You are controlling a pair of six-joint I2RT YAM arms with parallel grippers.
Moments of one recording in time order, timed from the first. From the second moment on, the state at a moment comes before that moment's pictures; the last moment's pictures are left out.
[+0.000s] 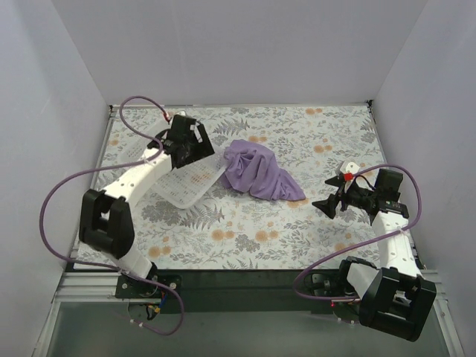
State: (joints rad) left arm -0.42 1.55 1.23 -0.46 -0.14 -0.61; right arm -0.27 0.97 0.58 -0.42 -1.14 -0.82
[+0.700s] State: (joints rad) left arm -0.36 2.22 1.99 -0.98 -0.40 -0.85; right arm -0.26 0.97 0.57 -0.43 -1.15 -0.82
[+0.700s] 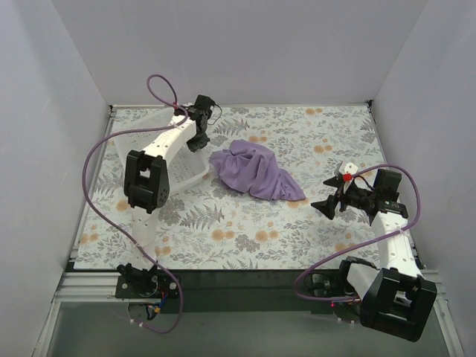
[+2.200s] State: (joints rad) left arm -0.46 1.26 0.84 -0.10 0.46 -0.26; right arm 0.17 1.54 1.03 -0.53 -0.84 -0.53
